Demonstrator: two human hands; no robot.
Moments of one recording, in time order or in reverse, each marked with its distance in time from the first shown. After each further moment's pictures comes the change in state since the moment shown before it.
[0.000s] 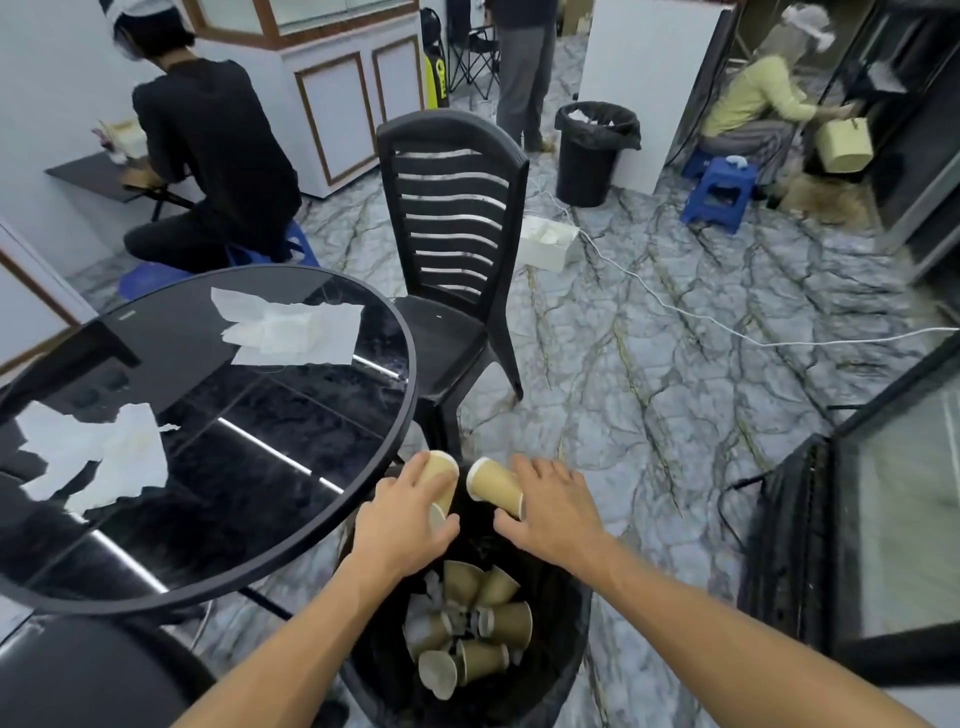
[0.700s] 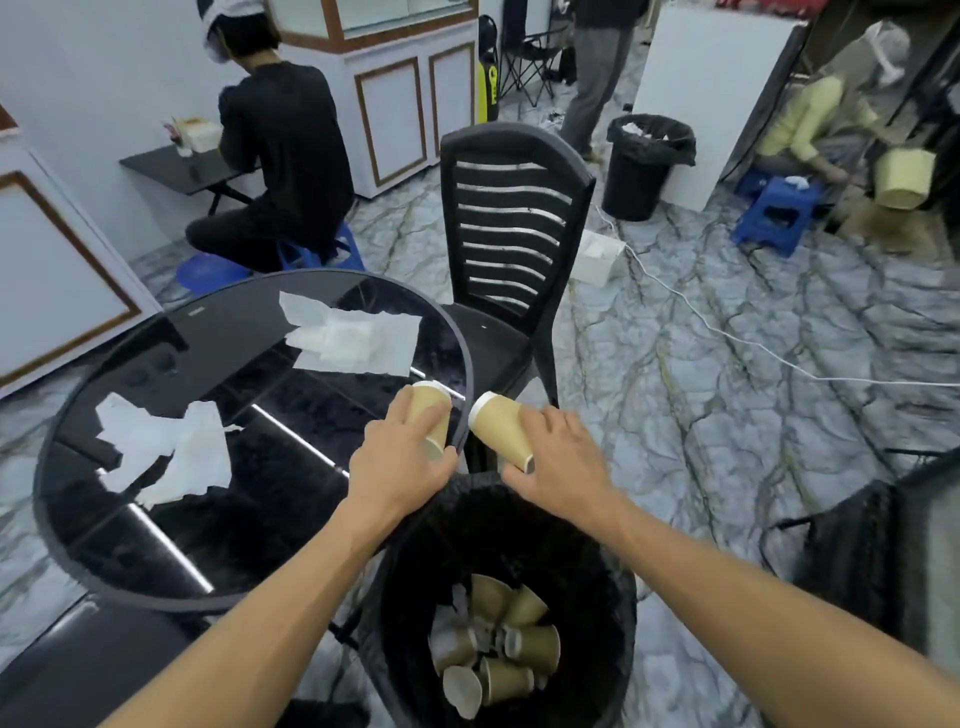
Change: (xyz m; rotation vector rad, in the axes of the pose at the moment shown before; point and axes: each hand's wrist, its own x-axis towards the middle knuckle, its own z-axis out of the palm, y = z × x) left_hand 0.033 -0.042 -0.092 -0.099 0.242 -0.125; right_hand 0.078 -0.058 -0.047 0.022 0.151 -0.097
